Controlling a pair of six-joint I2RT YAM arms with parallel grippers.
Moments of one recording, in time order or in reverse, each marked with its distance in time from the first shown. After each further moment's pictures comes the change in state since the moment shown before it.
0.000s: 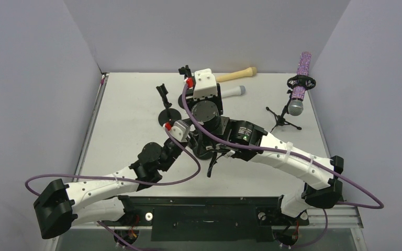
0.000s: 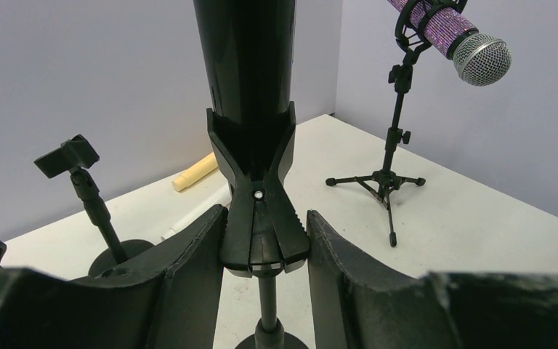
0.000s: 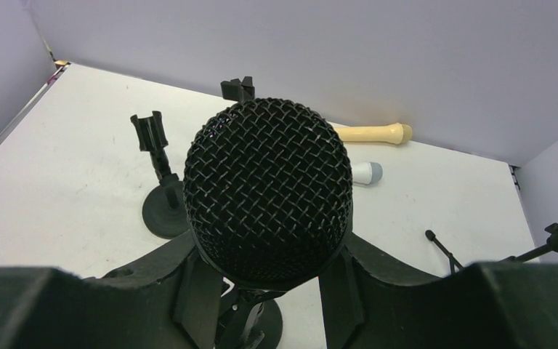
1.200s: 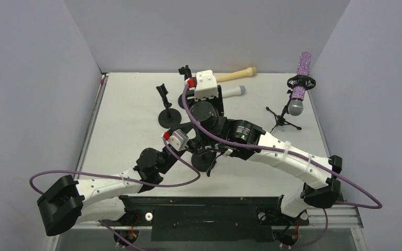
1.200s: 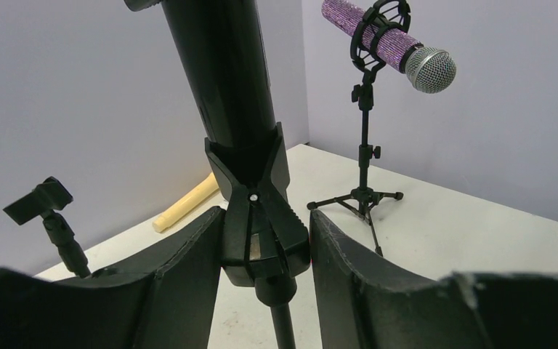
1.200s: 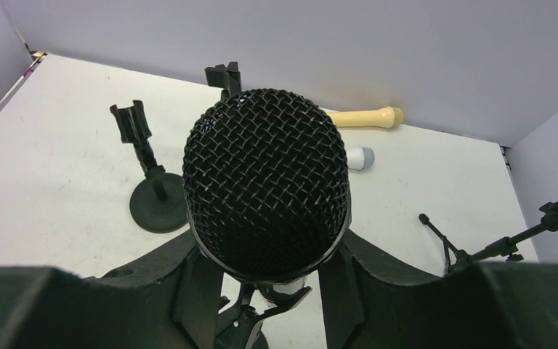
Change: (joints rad) left arm 0.012 0.051 -0.105 0.266 0.157 0.052; right arm -0.012 0.010 -0.006 -0.057 0.025 0.065
